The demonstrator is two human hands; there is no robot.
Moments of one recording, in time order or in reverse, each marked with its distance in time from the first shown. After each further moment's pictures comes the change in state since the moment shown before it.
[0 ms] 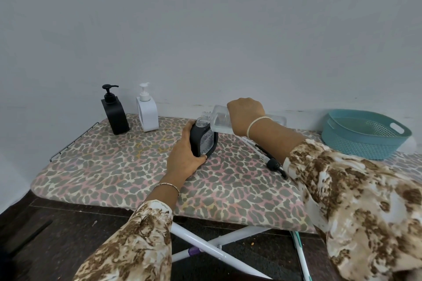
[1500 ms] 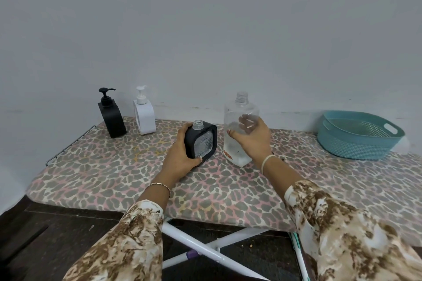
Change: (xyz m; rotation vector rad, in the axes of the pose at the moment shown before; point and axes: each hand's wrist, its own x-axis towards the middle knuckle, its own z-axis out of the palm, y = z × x) left_hand 0.007 -0.011 -0.005 -0.188 -0.106 0.033; right_hand -0.010 0.017 0.109 1.454 0.437 0.458
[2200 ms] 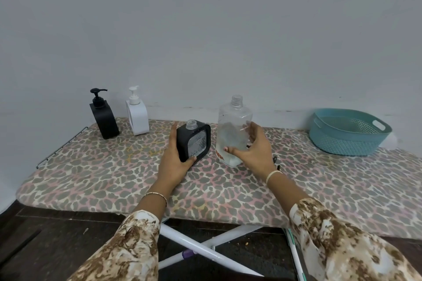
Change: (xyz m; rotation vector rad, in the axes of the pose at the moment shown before) left_hand -0.014 -0.004 0.014 -0.001 0.123 -0.047; right_hand -0.028 0.019 -0.032 -0.246 -0.120 -0.122
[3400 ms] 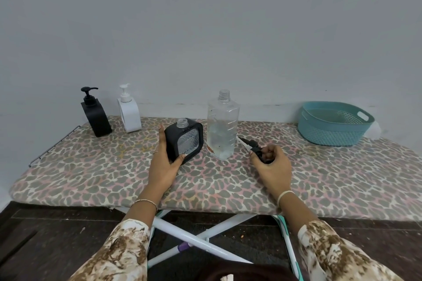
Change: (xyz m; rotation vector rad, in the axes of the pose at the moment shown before) left_hand -0.023 -0.006 0.002 -0.023 0.027 -0.012; right_hand -0.056 0.044 -0.042 -0.118 0.313 0.146
